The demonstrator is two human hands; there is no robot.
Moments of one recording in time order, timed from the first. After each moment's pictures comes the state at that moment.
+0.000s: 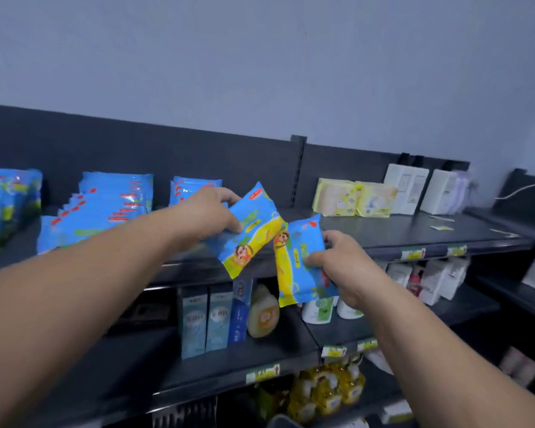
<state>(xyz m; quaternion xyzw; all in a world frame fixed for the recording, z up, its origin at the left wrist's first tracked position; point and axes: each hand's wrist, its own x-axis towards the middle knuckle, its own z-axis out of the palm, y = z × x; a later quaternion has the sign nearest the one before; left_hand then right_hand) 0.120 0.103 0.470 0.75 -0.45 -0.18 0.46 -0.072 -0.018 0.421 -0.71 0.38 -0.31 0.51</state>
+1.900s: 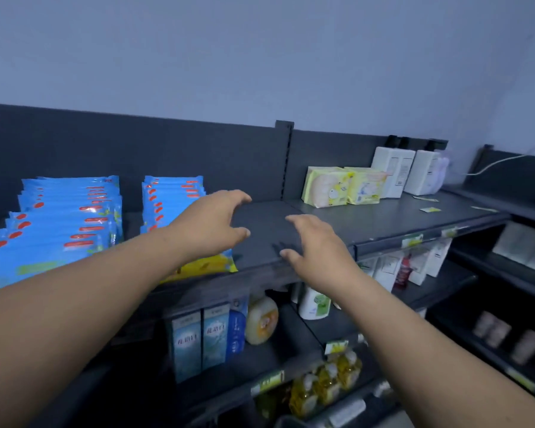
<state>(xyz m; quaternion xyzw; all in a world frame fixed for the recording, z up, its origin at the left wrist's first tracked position) 0.179 0.042 0.449 0.73 -0.63 0.05 0.25 -0.006 -0.038 0.421 -0.90 0.37 -0.24 0.05</state>
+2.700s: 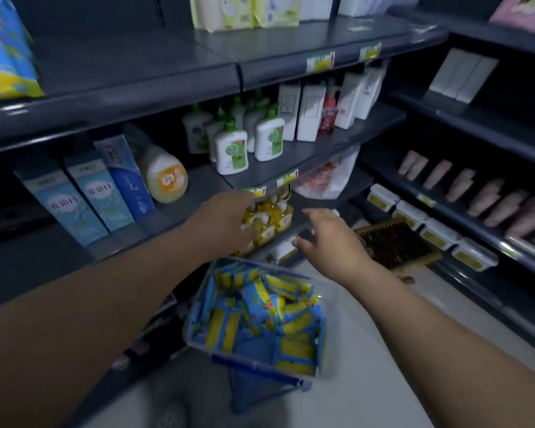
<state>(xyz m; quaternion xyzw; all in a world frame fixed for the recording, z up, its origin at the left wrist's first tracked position) -0.064 0.024 0.254 0.69 -0.71 -0.14 0.10 -0.262 -0.010 0.230 -0.82 0.54 -0.10 0.17</state>
